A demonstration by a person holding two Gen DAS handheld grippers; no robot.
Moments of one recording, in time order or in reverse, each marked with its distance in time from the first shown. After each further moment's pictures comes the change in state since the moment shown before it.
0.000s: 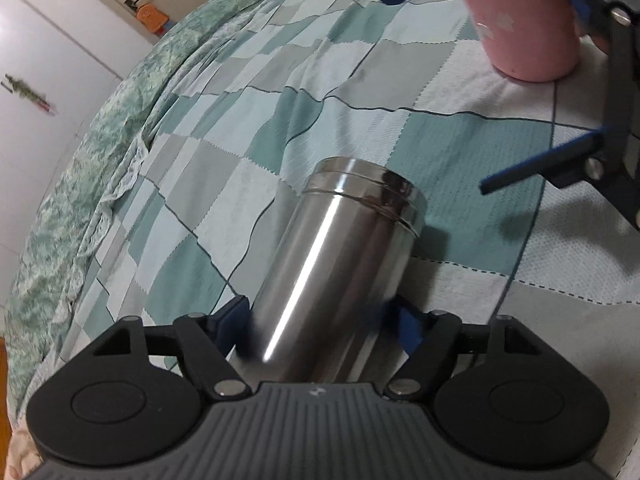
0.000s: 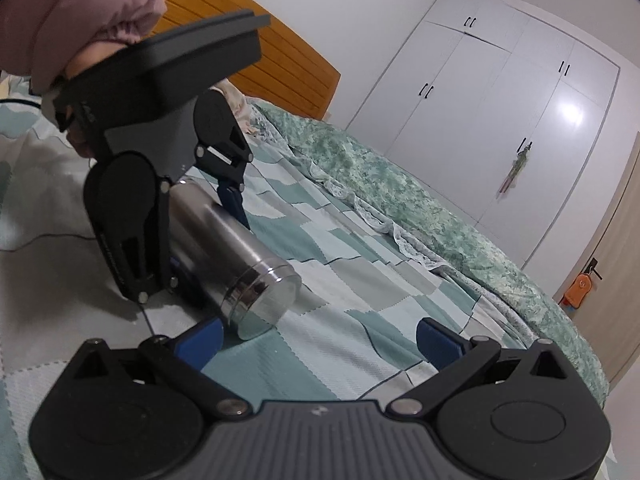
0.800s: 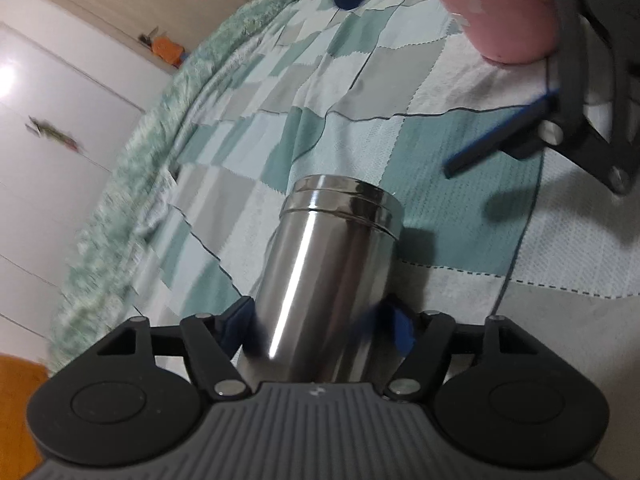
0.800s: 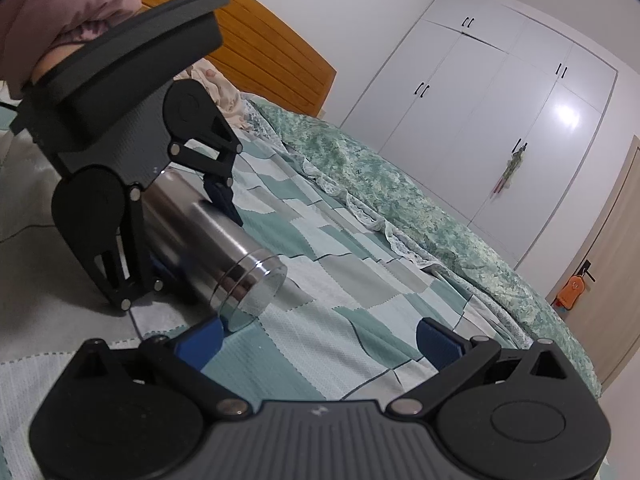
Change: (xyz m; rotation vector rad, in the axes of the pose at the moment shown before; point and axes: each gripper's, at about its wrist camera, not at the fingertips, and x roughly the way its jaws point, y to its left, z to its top) left arm -0.004 -0.036 0.000 0.109 -0.064 0.169; right arm 0.001 -0.002 0.000 -0.009 0.007 -0.024
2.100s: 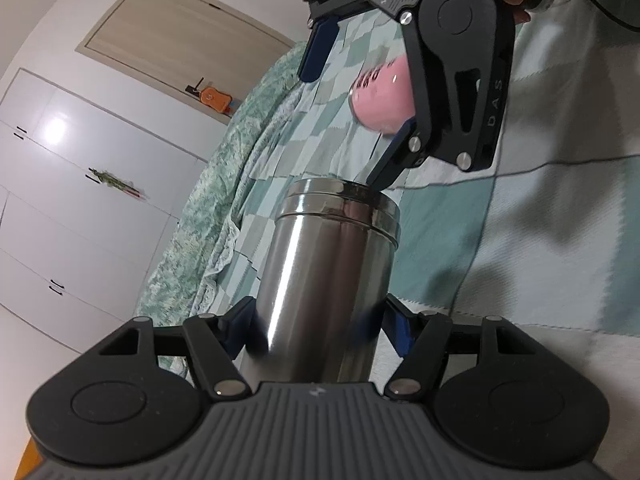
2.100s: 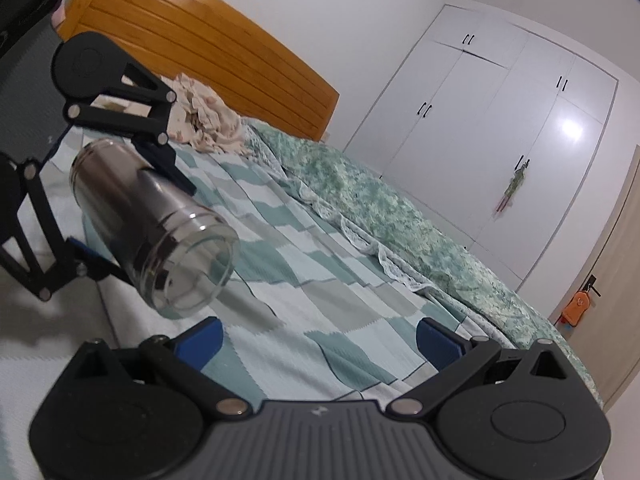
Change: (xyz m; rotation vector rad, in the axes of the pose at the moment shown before) left arm -0.095 -0.034 0.025 0.033 -0.072 0.187; right arm -0.037 -0.042 0.013 0.007 -0.075 0.043
